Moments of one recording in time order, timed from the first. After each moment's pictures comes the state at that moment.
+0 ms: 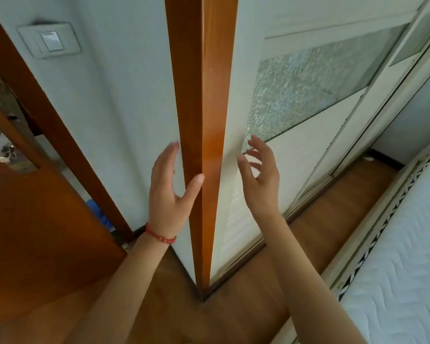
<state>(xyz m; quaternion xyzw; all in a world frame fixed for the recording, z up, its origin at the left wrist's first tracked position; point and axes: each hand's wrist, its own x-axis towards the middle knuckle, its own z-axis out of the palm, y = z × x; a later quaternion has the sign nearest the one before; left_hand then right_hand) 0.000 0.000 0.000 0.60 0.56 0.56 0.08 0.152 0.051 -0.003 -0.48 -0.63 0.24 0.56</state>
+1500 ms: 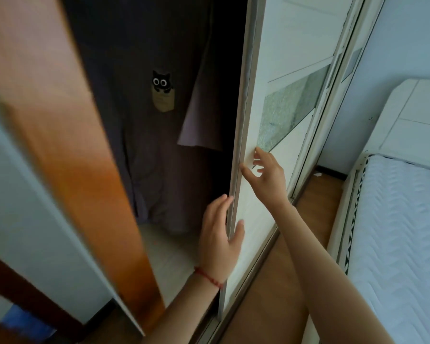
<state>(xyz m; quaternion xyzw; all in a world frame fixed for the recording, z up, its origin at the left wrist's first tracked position) 0.152 0.118 -0.019 0.70 0.45 0.55 0.14 0.288 0.213 0.020 -0.58 -0.64 0.03 0.51</state>
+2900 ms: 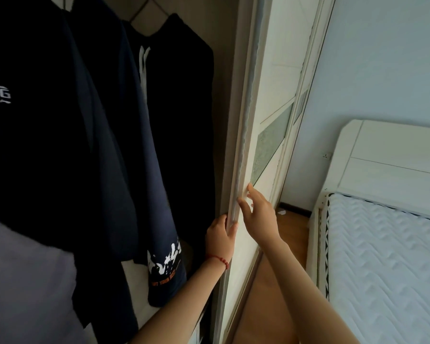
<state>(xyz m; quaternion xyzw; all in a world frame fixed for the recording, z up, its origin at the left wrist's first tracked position) 0.440 0.496 -0.029 0.68 0.53 0.43 0.28 0.535 0.476 0.029 -0.68 -0.60 0.03 0.41</state>
